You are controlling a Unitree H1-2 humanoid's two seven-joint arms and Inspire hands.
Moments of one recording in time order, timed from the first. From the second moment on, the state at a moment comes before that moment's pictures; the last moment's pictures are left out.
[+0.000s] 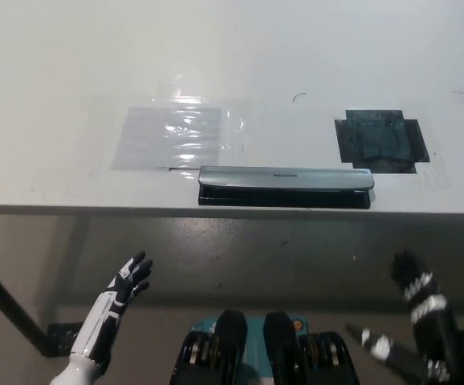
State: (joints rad) left_arm 0.00 0.18 -0.05 0.11 -0.01 -0.24 -0.12; right_arm 0.09 -0.02 0.02 -0.11 0.08 -0.33 0.06
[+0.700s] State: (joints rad) left_arm -0.01 0.18 -0.05 0.11 -0.01 -0.24 -0.13; right_arm -0.63 0.04 0.00 -0.05 0.17 0.07 0.04
